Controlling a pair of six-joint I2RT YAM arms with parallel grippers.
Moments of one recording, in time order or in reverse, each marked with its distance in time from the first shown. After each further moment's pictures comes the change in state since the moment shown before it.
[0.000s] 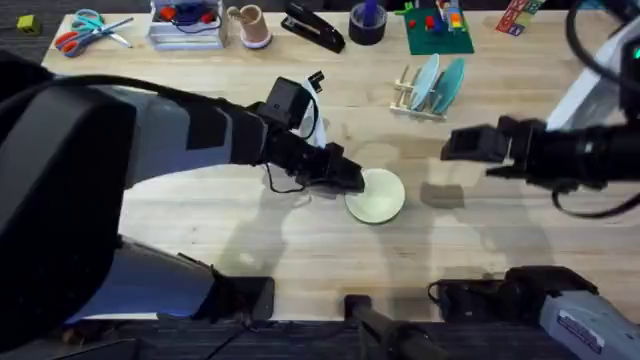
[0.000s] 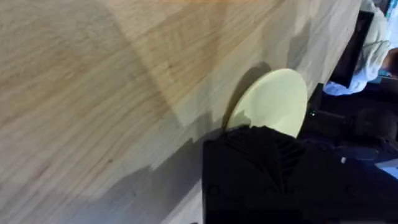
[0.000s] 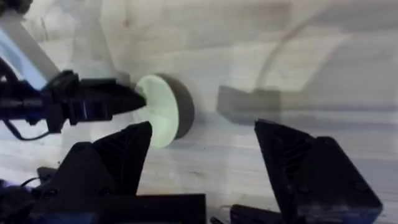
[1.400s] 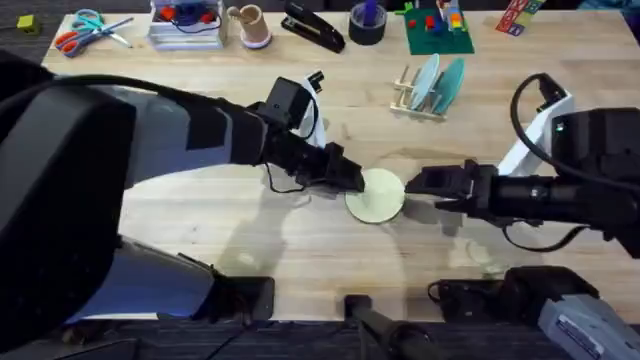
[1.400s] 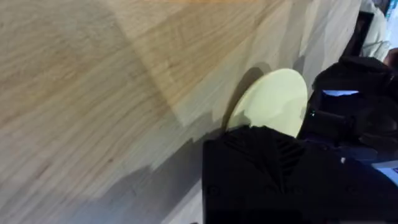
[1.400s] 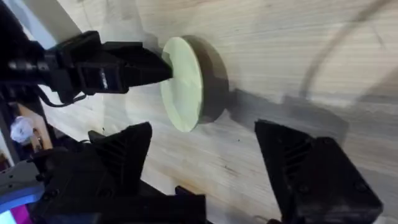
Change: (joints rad) left arm 0.000 0.000 0.000 0.000 0.000 -0.003; right arm 0.005 -0.096 -0.367 0.243 -0.311 0.084
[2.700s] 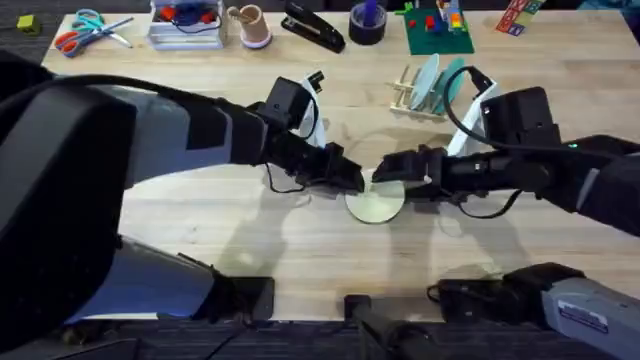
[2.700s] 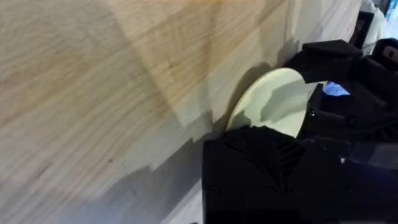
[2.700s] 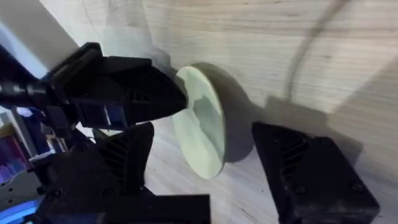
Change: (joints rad) left arm 0.000 0.000 0.000 0.000 0.000 0.000; right arm 0.218 0.377 0.009 0.403 -0.014 0.157
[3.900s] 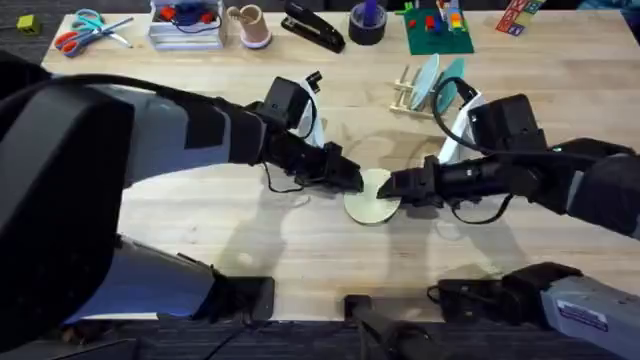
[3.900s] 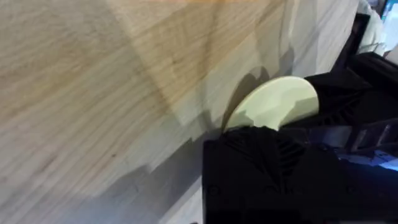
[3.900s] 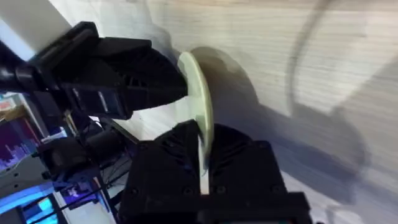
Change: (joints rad) left arm 0.008 0.000 0.000 -0.010 0.011 -0.003; right arm 0.043 0.028 -0.019 0.008 -0.046 0.022
